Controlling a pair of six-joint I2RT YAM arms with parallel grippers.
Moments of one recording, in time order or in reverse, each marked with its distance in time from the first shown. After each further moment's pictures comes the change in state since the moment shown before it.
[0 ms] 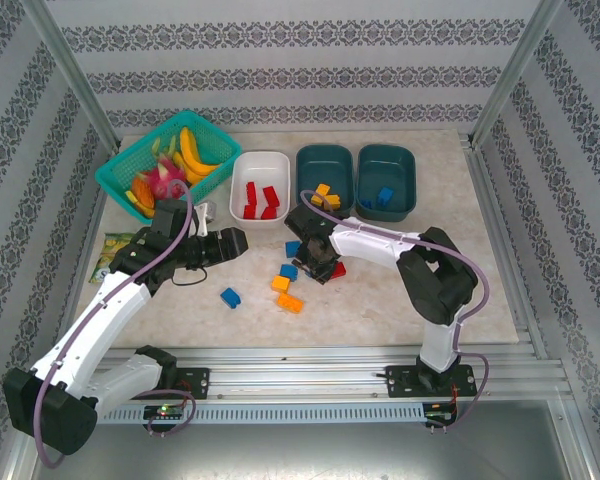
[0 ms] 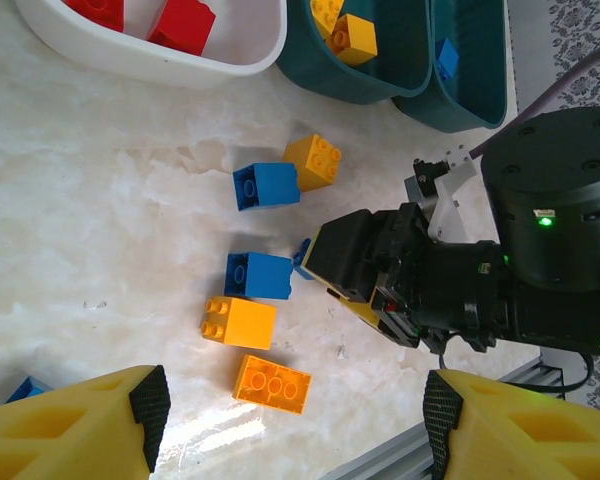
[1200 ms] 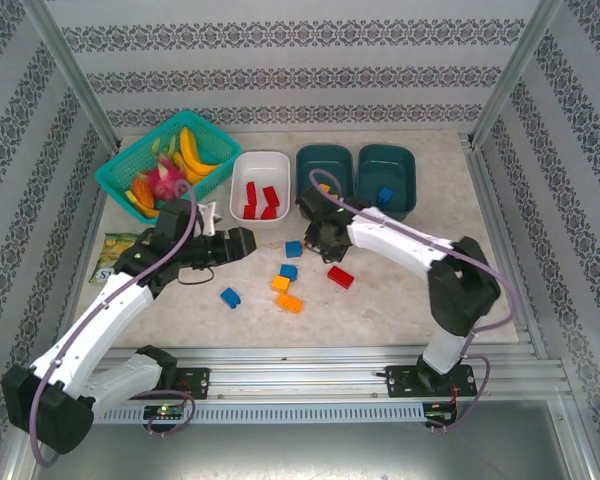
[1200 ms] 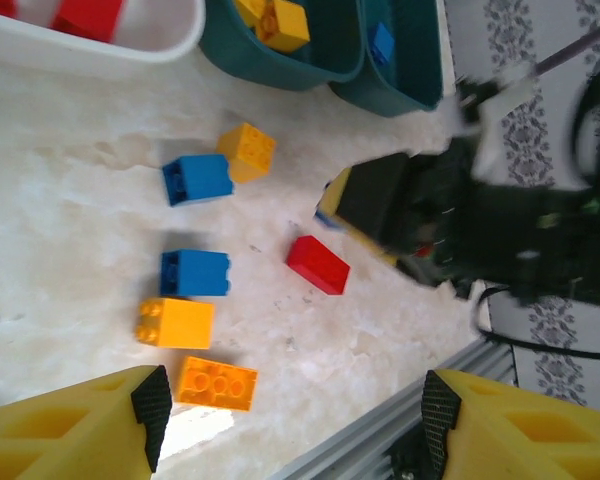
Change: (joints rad) left arm -0.075 0.031 -0.008 0.106 0.058 -0.049; right arm -0.071 -0.177 0.063 -0.078 0.142 -0.219
